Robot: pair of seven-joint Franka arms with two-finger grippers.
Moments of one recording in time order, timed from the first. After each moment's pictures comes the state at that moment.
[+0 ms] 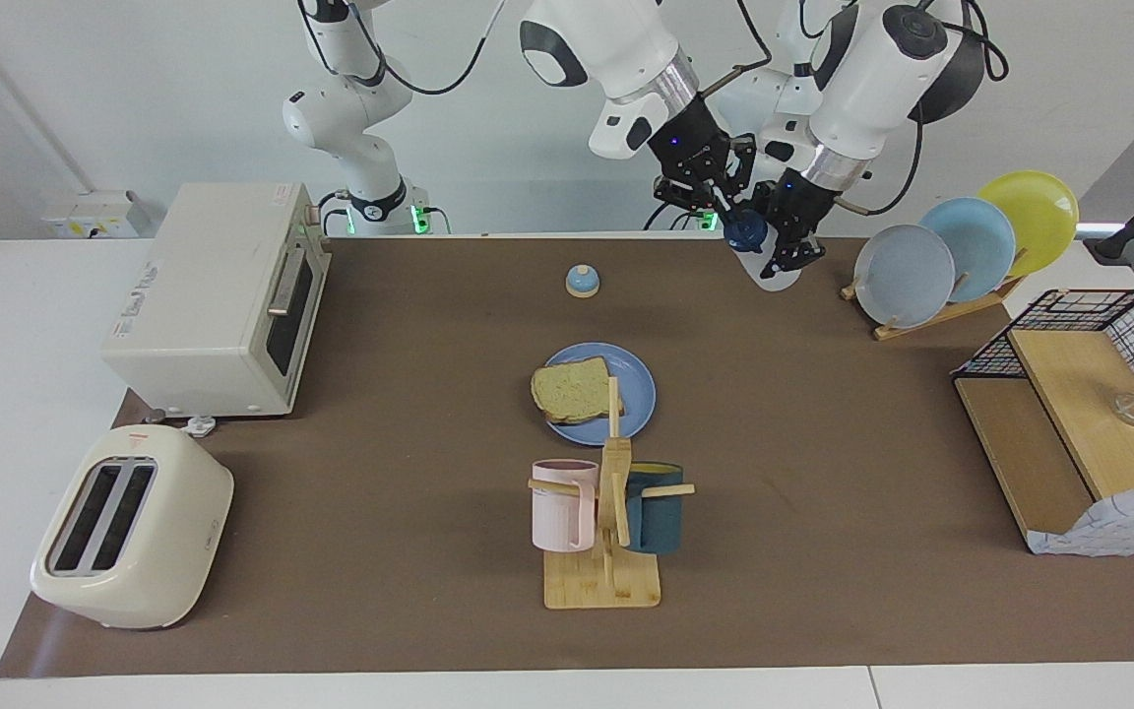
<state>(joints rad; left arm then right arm) -0.61 -0.32 0.26 -2.13 -0.10 1.87 0.98 0.73 0.24 0.06 -1.44 0.42 2.25 0.85</state>
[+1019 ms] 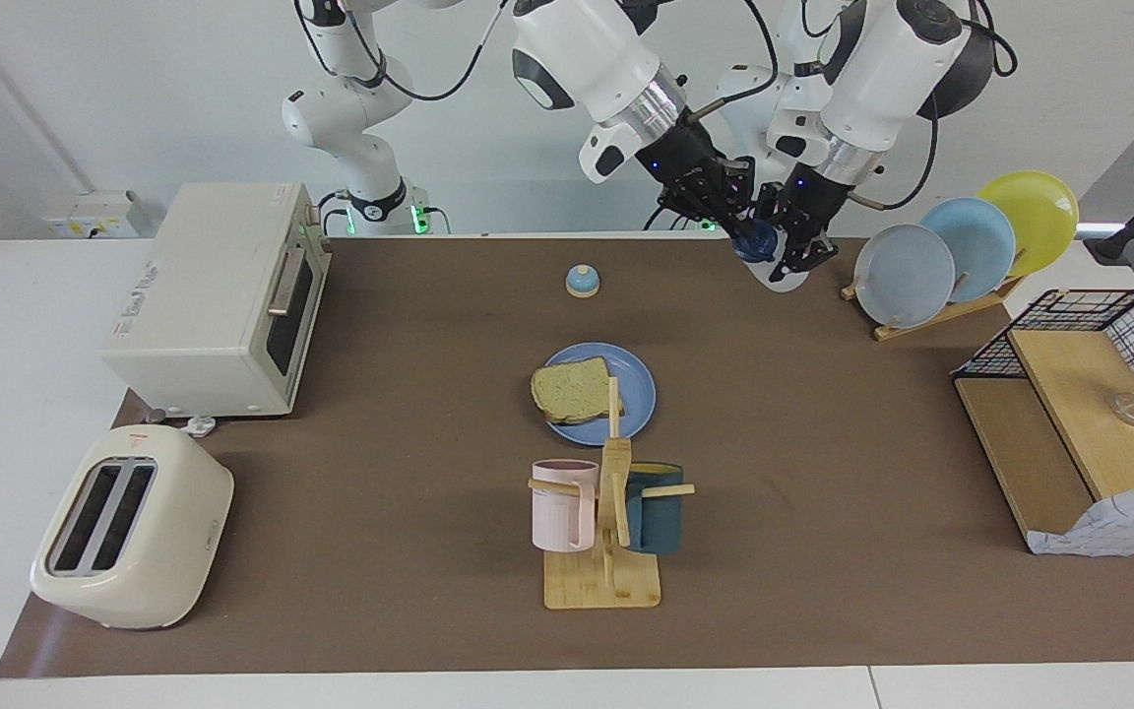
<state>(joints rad) -0.61 -0.32 0.27 -2.12 -0.10 1.90 0.96 0.70 0.26 0.06 -1.46 0.51 2.35 1.09</state>
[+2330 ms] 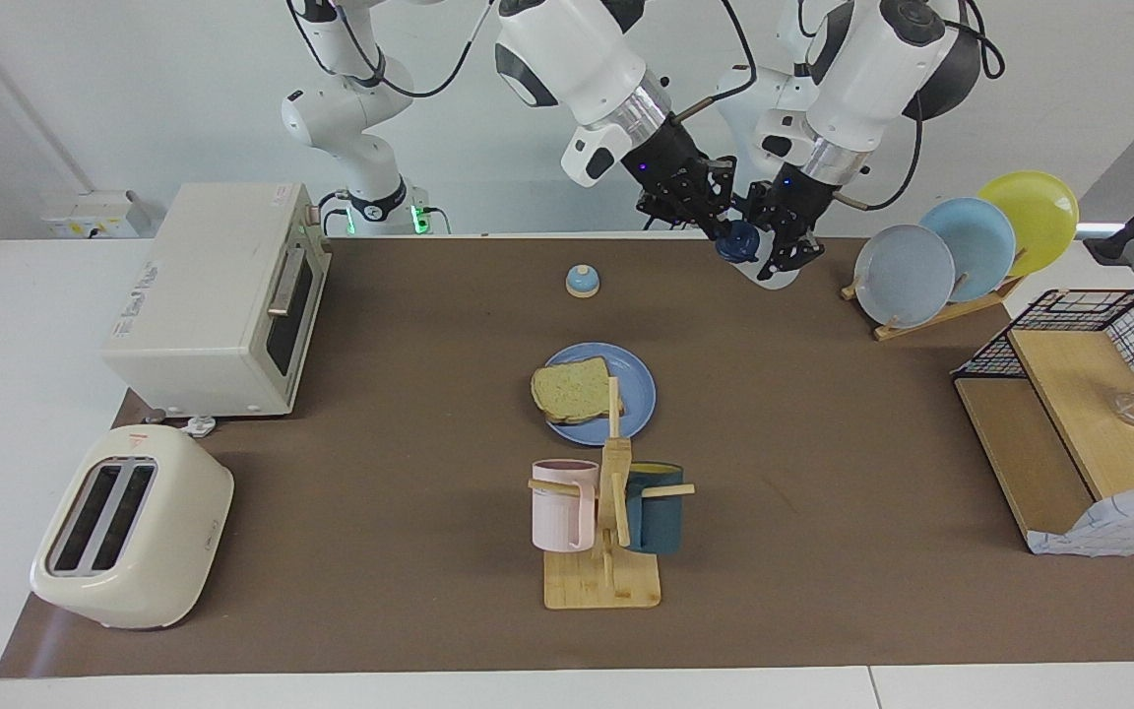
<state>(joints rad) -0.61 -0.32 0.24 -2.13 -0.11 1.91 0.95 0.67 0.23 0.05 -1.47 0.50 2.23 0.85</state>
